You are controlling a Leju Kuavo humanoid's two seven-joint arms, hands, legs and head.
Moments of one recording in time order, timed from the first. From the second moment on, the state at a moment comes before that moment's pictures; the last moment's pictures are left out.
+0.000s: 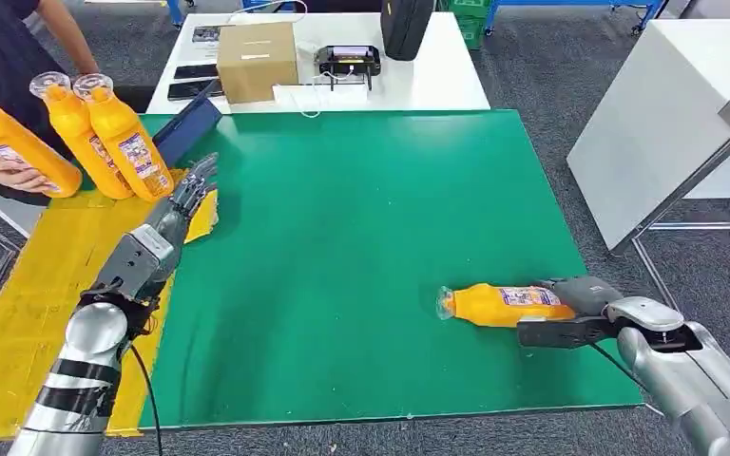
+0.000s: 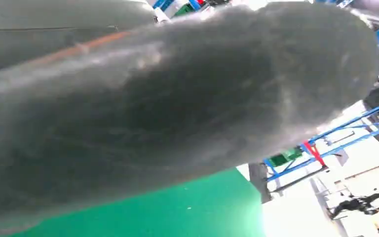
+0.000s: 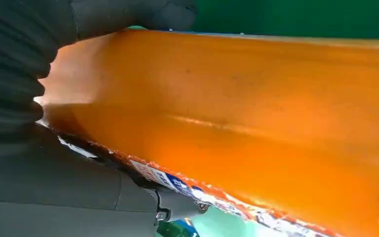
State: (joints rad) left arm -0.37 0.08 -0.16 -1.44 -0.31 -0.19 -0.27; right arm -0.41 -0.58 0.47 -0.91 1.01 0.33 -0.22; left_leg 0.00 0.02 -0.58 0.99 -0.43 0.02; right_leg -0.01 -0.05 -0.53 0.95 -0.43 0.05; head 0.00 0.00
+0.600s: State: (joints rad) left arm -0.37 0.07 -0.18 -1.42 -0.23 -0.21 -0.24; right arm -0.40 -0.57 0.51 -0.92 0.89 0.32 -0.14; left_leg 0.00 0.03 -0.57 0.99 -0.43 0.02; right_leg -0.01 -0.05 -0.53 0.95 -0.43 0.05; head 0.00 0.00
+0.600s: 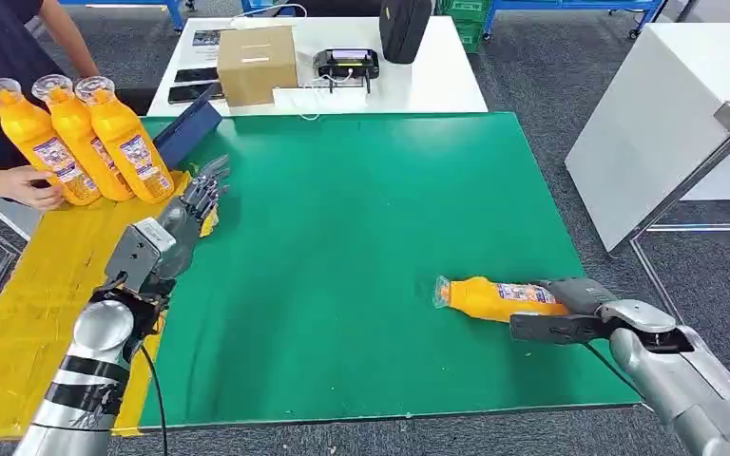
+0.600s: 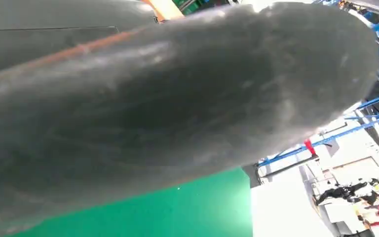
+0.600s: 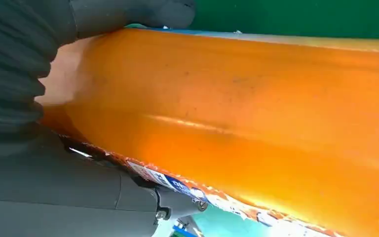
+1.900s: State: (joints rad) left arm -0.04 -0.05 -0.34 -1.80 0.08 -0.27 -0.12; right arm -0.08 0.02 0.42 -1.64 0.27 0.08 0.00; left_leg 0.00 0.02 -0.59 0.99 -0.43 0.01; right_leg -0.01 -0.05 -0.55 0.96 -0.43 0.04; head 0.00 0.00
